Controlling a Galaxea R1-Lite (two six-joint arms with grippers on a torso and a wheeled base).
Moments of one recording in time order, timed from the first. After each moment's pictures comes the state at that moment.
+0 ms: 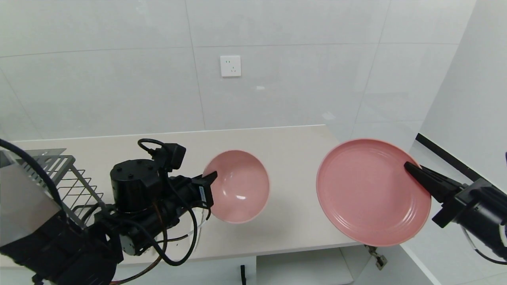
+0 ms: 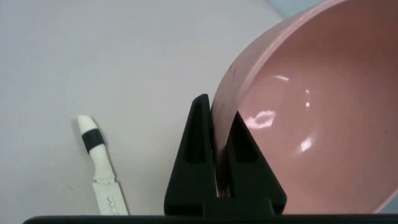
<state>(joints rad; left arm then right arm) -0.54 1.87 -0.43 -1.25 0.03 -0.26 0.24 1.51 -0.01 -1.57 0.21 0.15</state>
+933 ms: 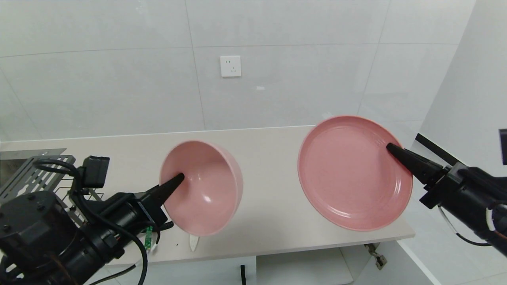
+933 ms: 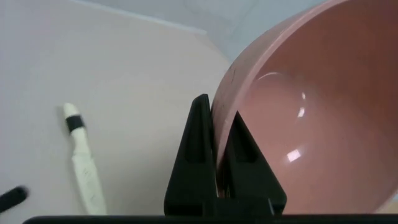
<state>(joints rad) -0.50 1.64 -0.09 -1.57 -0.03 -0.51 0.36 1.54 -0.14 -1.57 0.20 0.34</state>
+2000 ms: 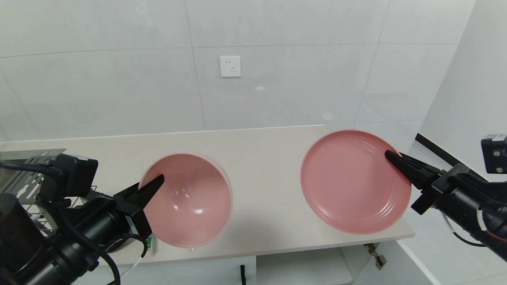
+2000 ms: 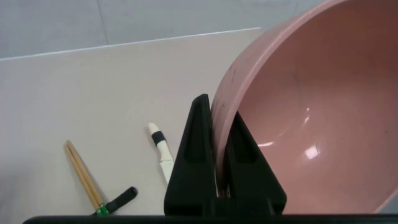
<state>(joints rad) -0.57 1.38 -0.14 -1.20 0.19 -0.08 0.32 1.58 -0.11 -1.57 0.19 0.09</state>
